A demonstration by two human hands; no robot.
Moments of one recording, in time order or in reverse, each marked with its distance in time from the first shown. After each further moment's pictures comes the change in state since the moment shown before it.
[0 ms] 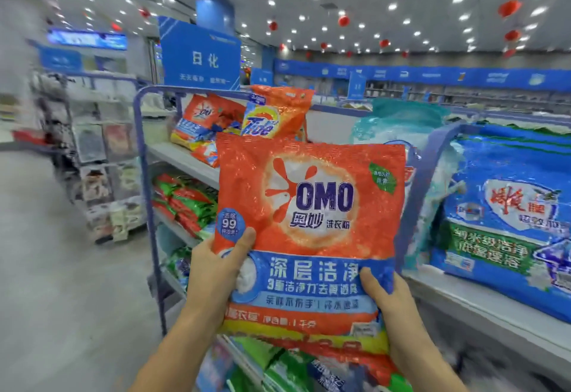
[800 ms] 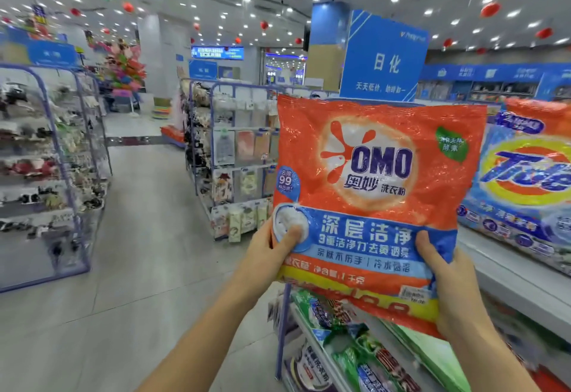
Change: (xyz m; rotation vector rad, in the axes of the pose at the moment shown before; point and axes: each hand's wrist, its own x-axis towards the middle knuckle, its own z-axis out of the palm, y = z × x) left_hand 0.287 0.038 -0.350 0.237 -0.052 0.022; right_hand 0.230 0.042 0.426 0.143 -0.157 -0.121
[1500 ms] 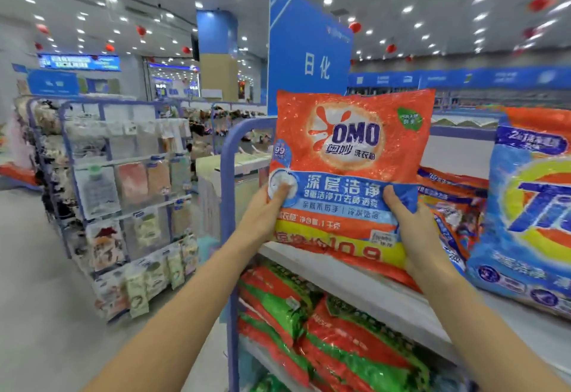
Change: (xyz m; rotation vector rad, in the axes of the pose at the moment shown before) left_hand 0.404 -0.055 0.040 0.052 -0.284 0.135; right_hand 0.303 0.066 0.024 -0.172 0.417 -0.095
